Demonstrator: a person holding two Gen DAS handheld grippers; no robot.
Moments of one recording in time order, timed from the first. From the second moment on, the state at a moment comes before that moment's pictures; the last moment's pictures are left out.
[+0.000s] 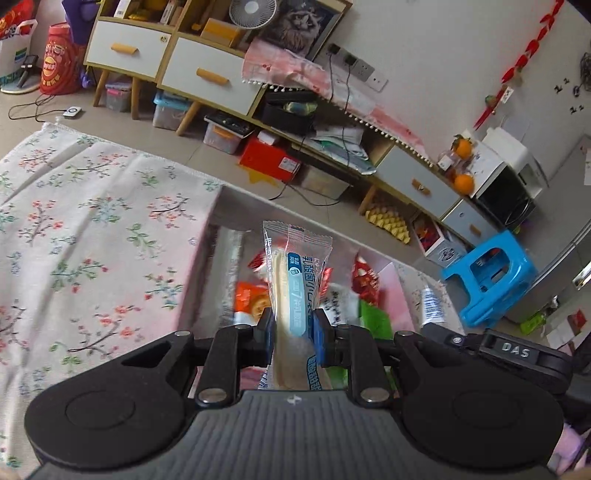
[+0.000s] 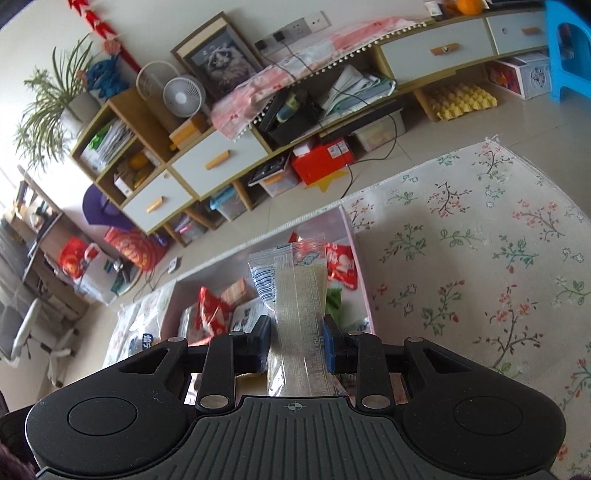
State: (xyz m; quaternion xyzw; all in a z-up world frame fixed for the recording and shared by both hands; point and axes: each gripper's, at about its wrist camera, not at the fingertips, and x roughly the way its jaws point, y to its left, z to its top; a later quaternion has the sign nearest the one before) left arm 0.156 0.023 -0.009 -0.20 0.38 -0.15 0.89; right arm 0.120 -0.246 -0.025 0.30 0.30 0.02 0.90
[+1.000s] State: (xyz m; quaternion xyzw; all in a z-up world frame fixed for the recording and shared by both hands) left arm 0.161 -0.012 -0.021 -0.18 0.38 -0.14 0.90; right arm 0.140 -0.242 -0.036 0.31 0.31 0.02 0.90
